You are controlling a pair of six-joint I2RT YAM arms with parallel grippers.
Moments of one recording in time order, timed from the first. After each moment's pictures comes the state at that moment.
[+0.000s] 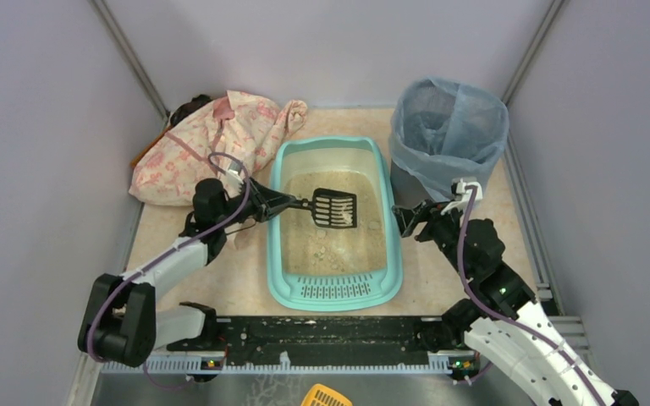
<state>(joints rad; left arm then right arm) -0.29 1.21 0.51 0.52 0.63 -1.21 0.59 0.44 0.60 -0.27 0.18 0.42</state>
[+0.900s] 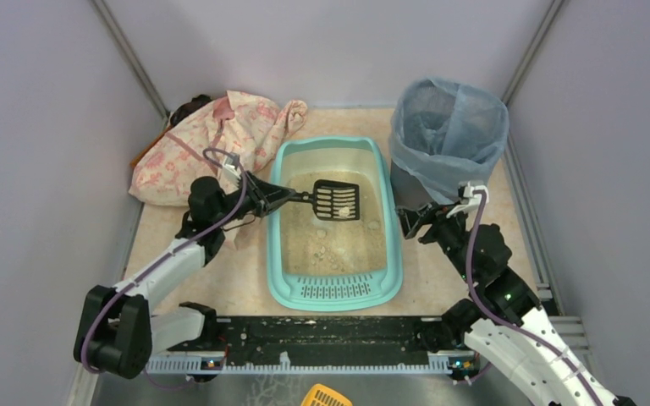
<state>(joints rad) -0.30 1.15 0.54 0.51 0.60 -1.24 0.59 0.40 0.60 -0.28 0.19 0.42</state>
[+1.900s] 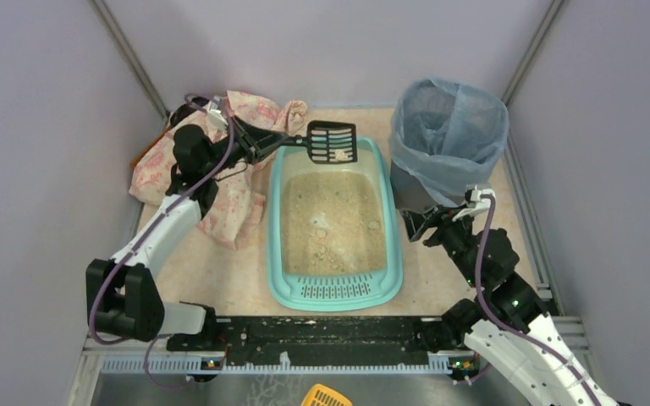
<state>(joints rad) -0.20 1.29 0.90 0.43 0.66 -1.21 0.59 0.35 0.61 -0.33 0.19 0.42</state>
